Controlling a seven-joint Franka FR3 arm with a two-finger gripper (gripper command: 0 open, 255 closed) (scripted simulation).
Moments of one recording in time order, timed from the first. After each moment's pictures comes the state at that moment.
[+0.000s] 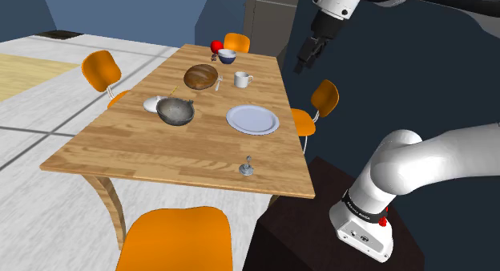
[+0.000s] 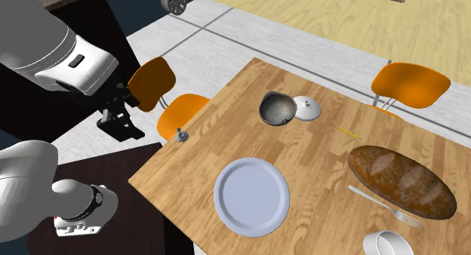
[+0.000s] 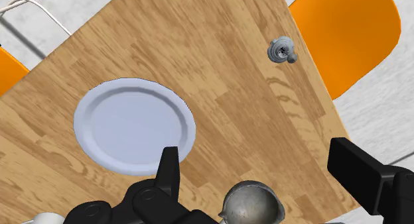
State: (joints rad) arm -0.01 -0.79 0.01 -2.30 0.07 1.71 -0.10
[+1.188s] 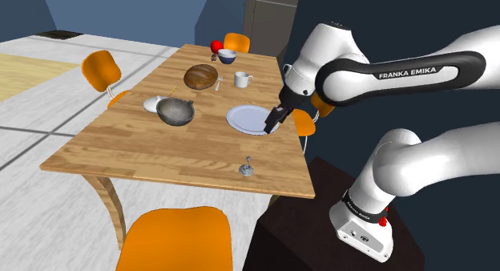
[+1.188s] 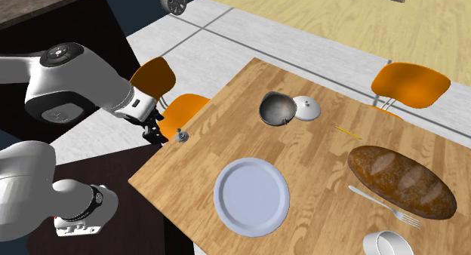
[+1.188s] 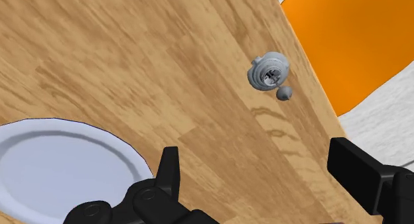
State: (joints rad) arm 0.08 -0.80 0.22 -2.79 0.20 2.25 0.07
